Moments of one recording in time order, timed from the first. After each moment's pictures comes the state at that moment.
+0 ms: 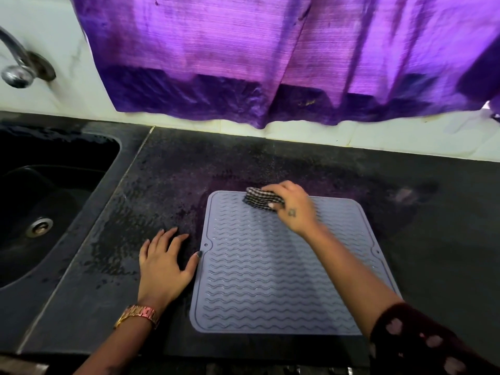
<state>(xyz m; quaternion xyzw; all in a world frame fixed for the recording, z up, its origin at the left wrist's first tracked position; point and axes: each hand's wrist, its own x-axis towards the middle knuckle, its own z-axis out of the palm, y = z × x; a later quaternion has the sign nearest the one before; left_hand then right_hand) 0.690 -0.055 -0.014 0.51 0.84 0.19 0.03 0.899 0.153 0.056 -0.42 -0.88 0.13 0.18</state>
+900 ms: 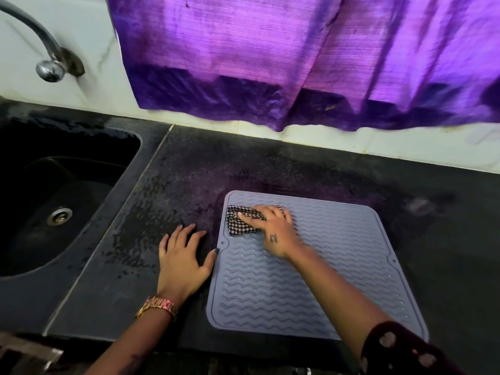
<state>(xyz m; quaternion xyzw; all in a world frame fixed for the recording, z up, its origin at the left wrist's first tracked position) 0.687 -0.053 -0.018 0.51 0.84 0.19 0.02 0.855 0.108 0.016 -0.35 -0.93 0.14 0.01</state>
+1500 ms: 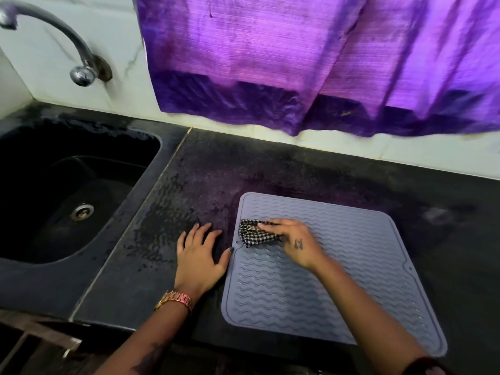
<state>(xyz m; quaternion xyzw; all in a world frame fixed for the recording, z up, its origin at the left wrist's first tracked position) 0.689 -0.055 -0.016 0.50 0.84 0.20 0.02 0.870 0.096 0.024 -0.34 -0.90 0.25 0.09</state>
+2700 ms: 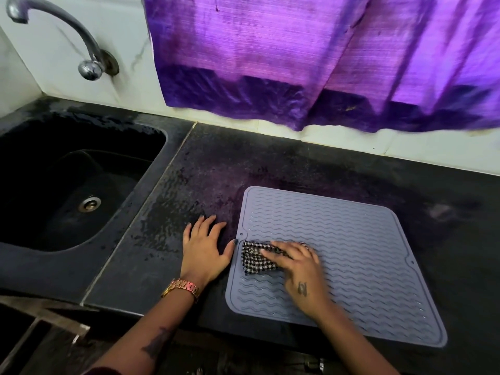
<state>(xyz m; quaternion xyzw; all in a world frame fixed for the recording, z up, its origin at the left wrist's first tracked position) 0.689 -0.055 -0.020 0.51 0.84 0.20 0.02 0.904 0.013 0.007 -0.38 -0.90 0.18 0.12</state>
